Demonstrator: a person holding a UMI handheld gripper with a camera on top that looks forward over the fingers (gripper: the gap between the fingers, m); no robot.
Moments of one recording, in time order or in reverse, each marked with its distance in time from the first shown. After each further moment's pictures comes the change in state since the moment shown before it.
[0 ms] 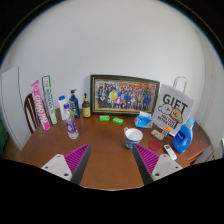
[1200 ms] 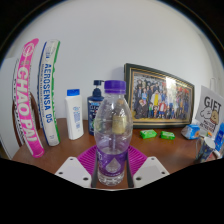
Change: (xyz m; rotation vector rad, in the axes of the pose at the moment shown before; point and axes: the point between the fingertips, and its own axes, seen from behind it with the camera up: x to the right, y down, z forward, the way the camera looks) arm -0.250 -0.021 0.329 0.214 0.036 0.005
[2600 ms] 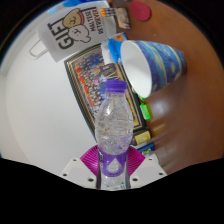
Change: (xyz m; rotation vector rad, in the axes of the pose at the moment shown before) arm 0.222 -0.091 -0.071 -0.037 -0.505 1.945
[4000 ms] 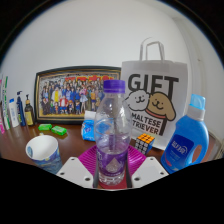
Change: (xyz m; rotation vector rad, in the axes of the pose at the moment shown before) arm -0.002 -0.333 -0.091 0.196 0.569 -1.897
